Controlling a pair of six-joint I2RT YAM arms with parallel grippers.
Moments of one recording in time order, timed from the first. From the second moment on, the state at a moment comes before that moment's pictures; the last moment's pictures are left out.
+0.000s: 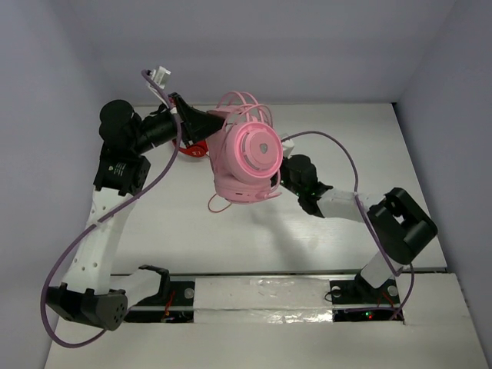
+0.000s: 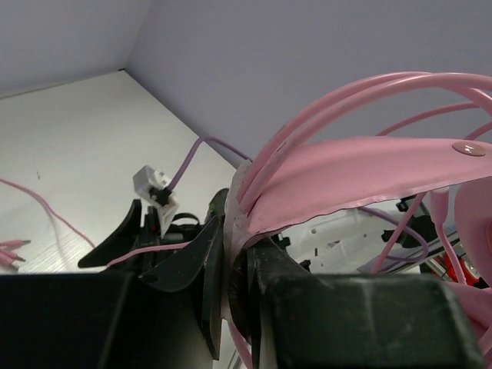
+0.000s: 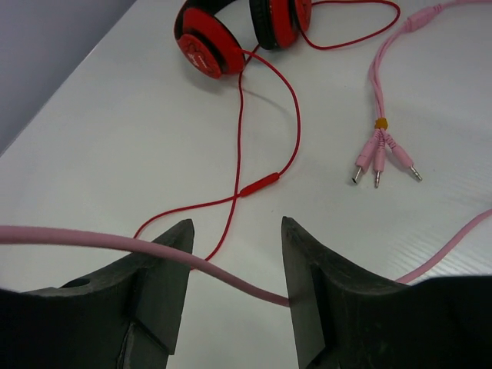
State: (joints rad) left arm -0.23 1.12 1.33 -0.07 0.86 -0.71; right arm 0.68 1.61 0.80 0.62 -0.06 0.33
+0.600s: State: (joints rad) left arm -0.22 1.18 1.51 -0.10 0.81 -0.76; right arm 0.67 1.68 0.73 0.70 -0.12 0.40
